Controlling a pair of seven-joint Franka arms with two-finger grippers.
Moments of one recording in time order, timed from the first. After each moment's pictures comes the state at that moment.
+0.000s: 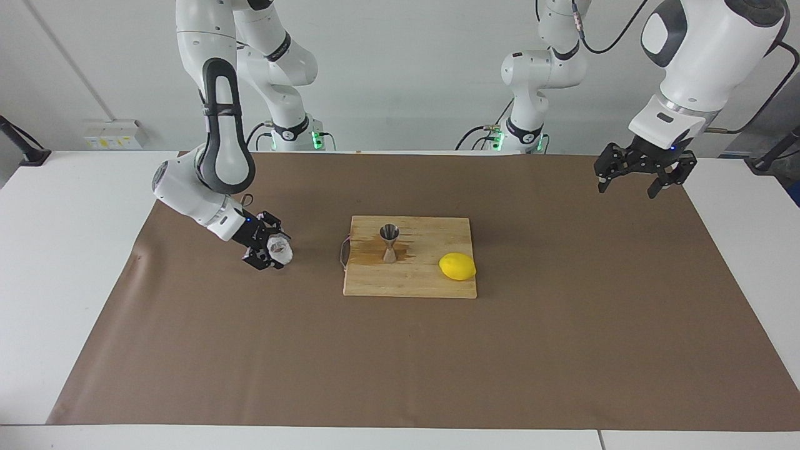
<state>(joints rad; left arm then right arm) -0.05 0.03 -0.05 -1.58 0.01 1.66 0.12 -0.13 0.20 0.04 -2.26 0.84 2.27 -2.24</state>
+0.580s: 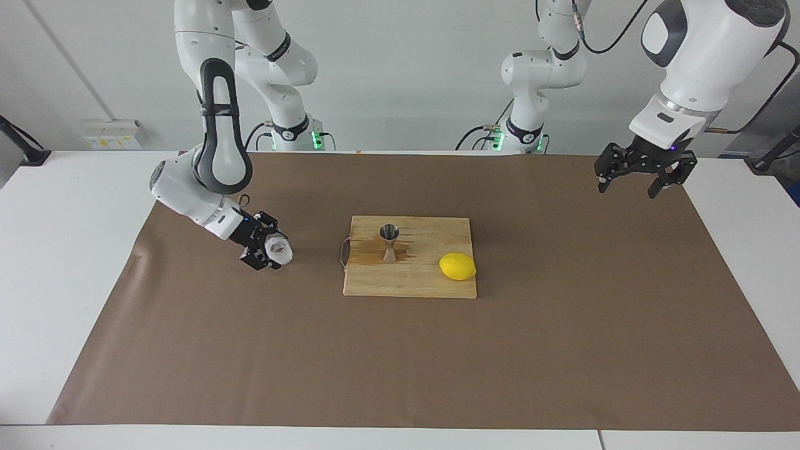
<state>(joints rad) -0.05 0.03 -0.05 -1.58 0.01 1.66 0.12 -0.14 0.20 0.04 -2.27 0.84 2.27 -2.31</state>
